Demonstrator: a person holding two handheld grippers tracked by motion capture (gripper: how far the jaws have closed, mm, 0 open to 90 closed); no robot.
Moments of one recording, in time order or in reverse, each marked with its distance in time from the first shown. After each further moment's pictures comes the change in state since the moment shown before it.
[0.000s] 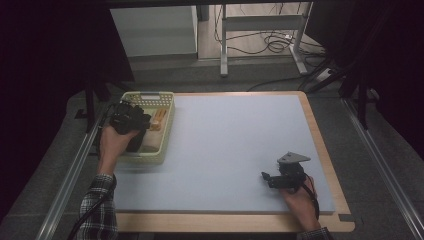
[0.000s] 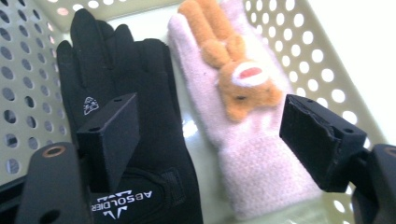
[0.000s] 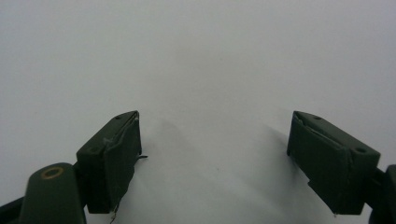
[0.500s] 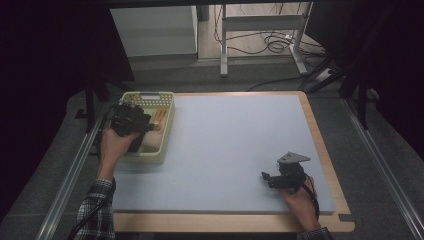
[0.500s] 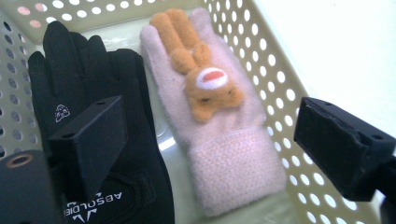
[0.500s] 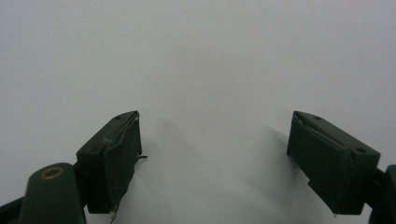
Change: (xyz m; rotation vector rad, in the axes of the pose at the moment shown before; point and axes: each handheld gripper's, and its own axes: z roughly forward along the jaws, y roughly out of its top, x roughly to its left) left arm -0.011 -0.006 -0.009 -0.059 -0.062 0.012; right arm 0.000 0.000 0.000 0.000 0.000 -0.001
